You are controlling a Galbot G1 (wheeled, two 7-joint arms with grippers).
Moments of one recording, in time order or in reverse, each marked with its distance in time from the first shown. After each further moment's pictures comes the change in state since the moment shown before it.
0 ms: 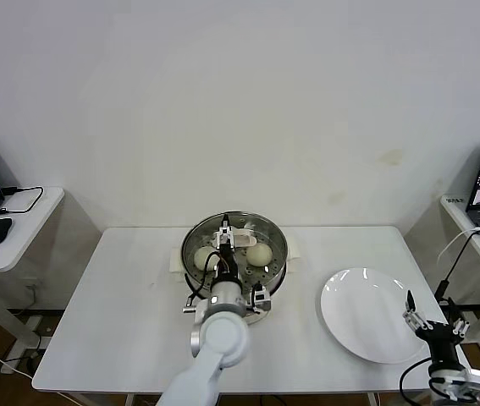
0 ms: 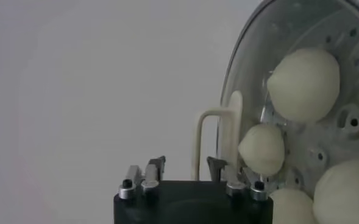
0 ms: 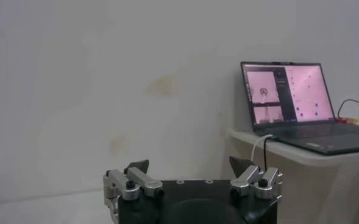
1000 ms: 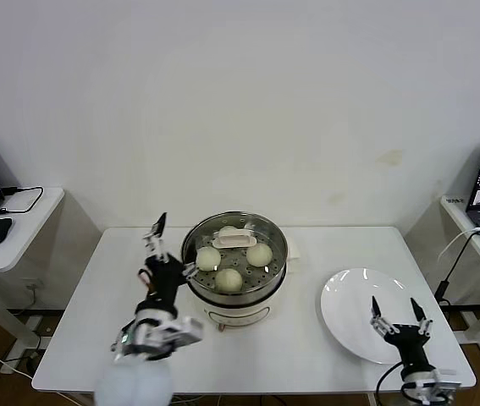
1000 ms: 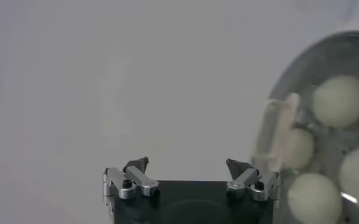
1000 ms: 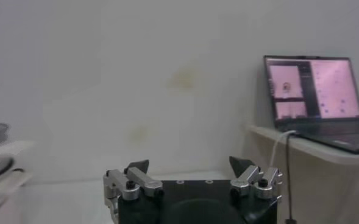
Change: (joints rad) left arm 0.342 0.123 -0.296 -0.484 -0.566 -0.205 -0.152; right arm -0.057 -0.054 -0.149 0.053 -0.032 -0.037 0.009
